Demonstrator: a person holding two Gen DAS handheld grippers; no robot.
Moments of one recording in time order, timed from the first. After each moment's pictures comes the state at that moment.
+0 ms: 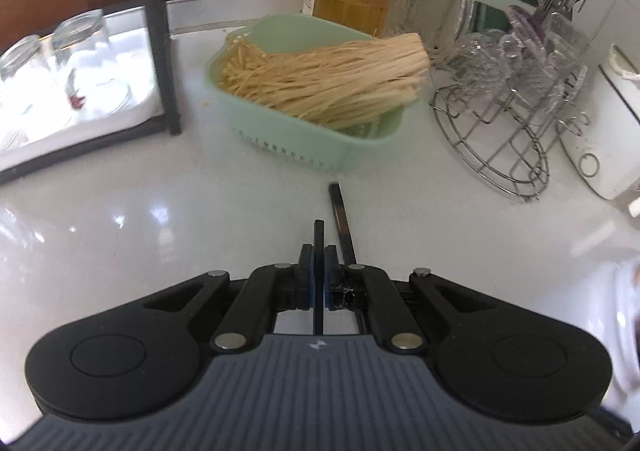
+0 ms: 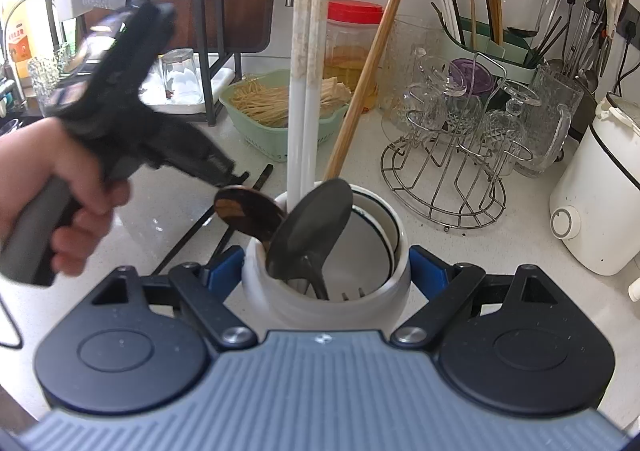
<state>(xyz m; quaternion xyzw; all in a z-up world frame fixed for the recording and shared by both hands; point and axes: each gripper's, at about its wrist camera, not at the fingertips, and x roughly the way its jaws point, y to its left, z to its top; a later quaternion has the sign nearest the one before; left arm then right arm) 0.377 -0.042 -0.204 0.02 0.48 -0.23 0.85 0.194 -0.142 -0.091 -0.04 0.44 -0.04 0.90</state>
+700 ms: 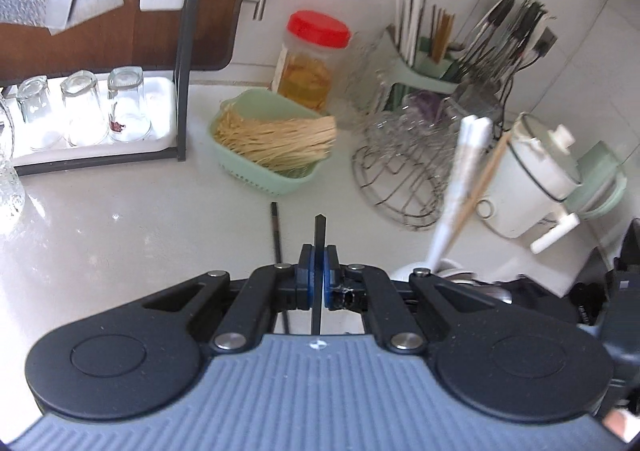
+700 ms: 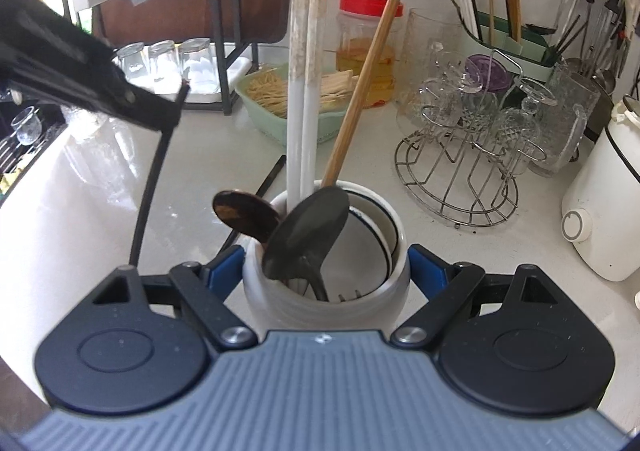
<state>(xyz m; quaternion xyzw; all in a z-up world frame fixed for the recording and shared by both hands) 0.288 -0.005 -0.086 -0.06 0.44 -0.26 0.86 0.196 -0.145 -0.088 -0.04 0.46 -0.01 0.89</state>
